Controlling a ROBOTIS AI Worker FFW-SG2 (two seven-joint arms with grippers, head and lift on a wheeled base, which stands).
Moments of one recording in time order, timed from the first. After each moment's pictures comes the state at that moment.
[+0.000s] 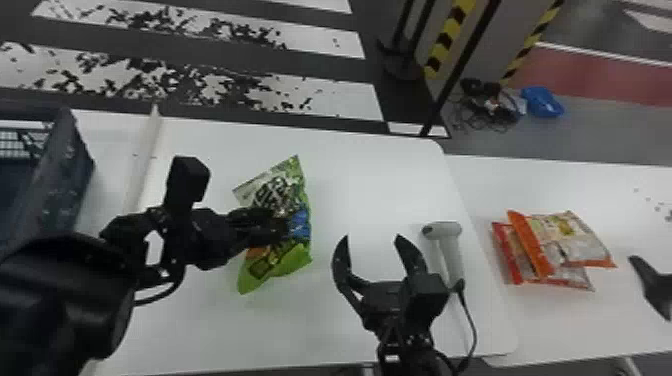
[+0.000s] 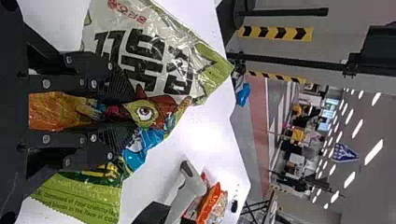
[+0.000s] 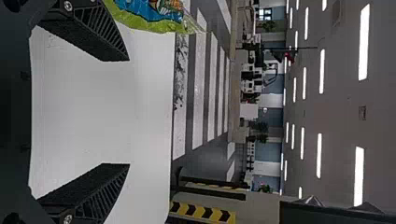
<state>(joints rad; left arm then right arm) -0.04 0.14 -0.31 -1.59 0.04 0.49 -0.71 0.51 -0.12 0.17 -1.80 -0.03 -0.12 -0.21</state>
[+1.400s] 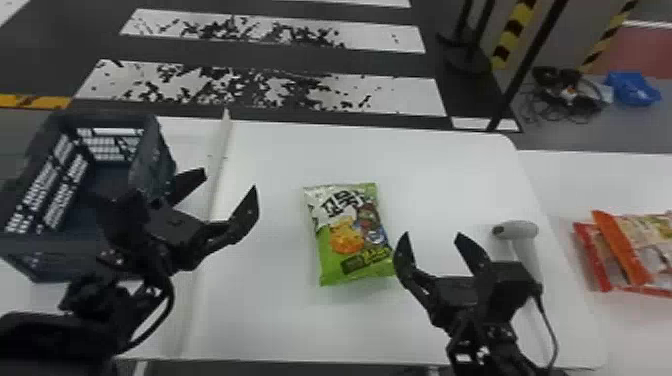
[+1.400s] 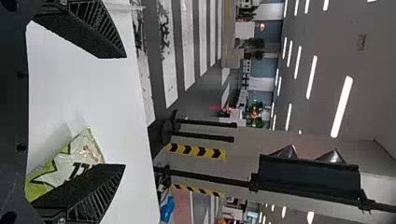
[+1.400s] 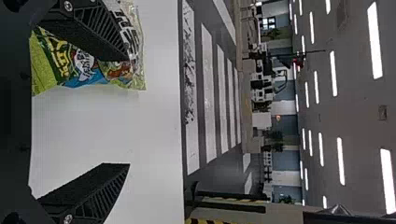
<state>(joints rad) 0.34 0.17 -0.03 -1.94 0.16 0.18 -0.33 0.51 -0.13 0.15 -1.87 -0.14 0.01 -0.12</state>
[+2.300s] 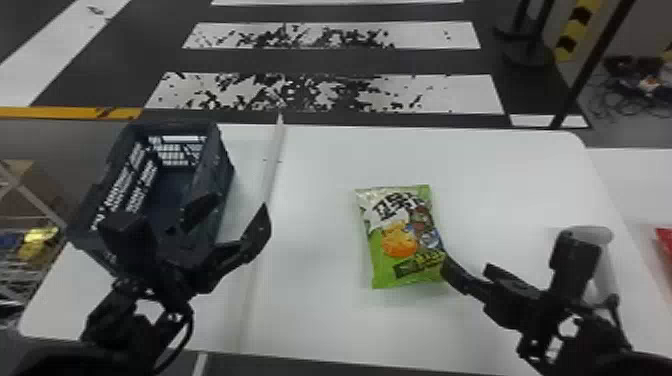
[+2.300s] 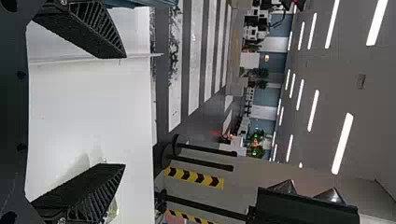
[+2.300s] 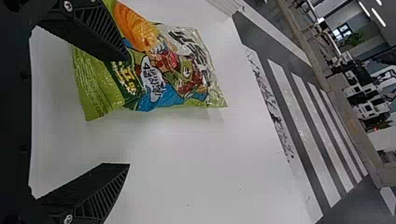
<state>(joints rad) 0.48 0.17 0.10 -2.03 0.24 0.19 -0.33 0.34 -0.13 -0.03 -1.82 -0.50 0.60 0.14</state>
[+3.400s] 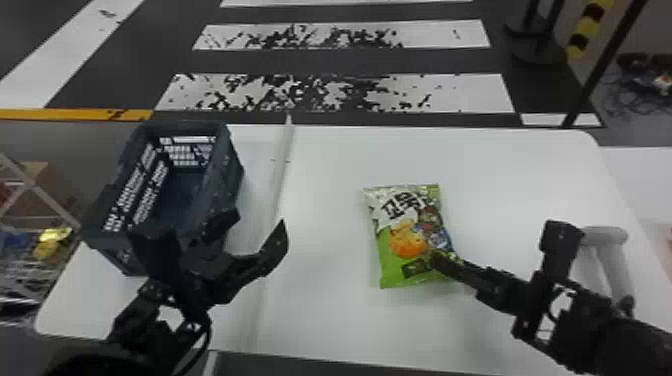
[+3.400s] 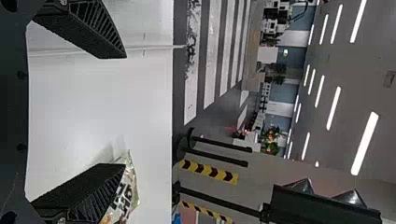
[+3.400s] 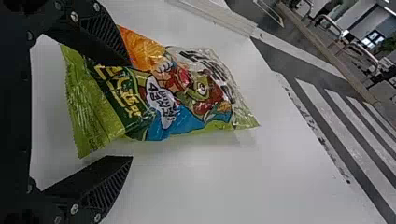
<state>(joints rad) 0.47 0.19 0.08 -1.98 0.26 0.22 -0.34 0.17 -0.12 -0.04 -1.64 -0.61 0.78 0.25</state>
